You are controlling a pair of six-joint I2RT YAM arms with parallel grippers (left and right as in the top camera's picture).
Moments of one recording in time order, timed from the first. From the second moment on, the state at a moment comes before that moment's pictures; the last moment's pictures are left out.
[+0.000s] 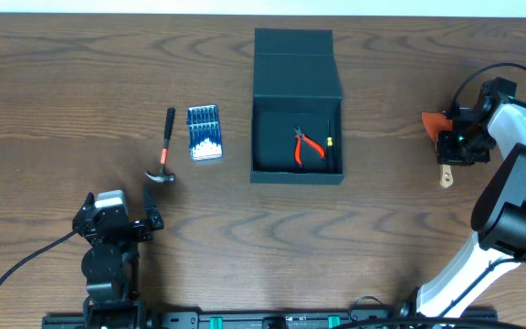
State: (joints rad) left arm 0.05 0.14 0.02 -0.11 -0.11 -0.01; right arm -0.39 2.08 1.43 -0.87 -0.03 -0.30
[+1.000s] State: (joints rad) left arm 0.05 0.14 0.02 -0.11 -0.11 -0.01; right arm 0.04 2.16 2.25 -1.33 -0.10 -0.16
